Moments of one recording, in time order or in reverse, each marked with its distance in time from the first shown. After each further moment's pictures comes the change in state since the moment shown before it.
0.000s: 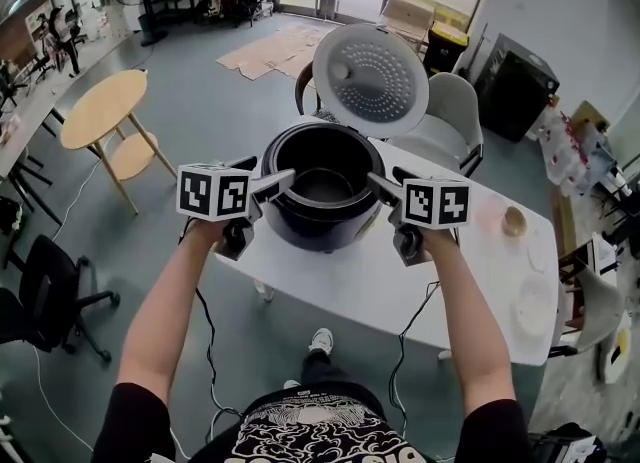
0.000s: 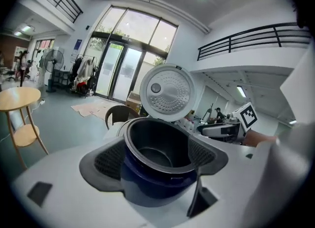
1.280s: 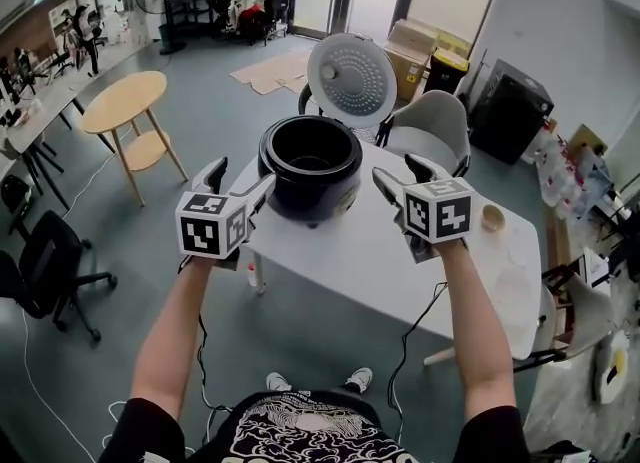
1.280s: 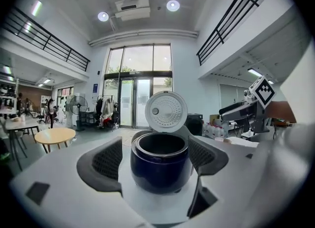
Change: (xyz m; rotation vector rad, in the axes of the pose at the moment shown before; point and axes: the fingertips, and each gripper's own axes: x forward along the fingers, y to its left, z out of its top) left arm -0.138 -0.130 -0.029 0.218 -0.262 0.347; right arm -0.189 0.038 0.004 -0.369 -0.136 -0.051
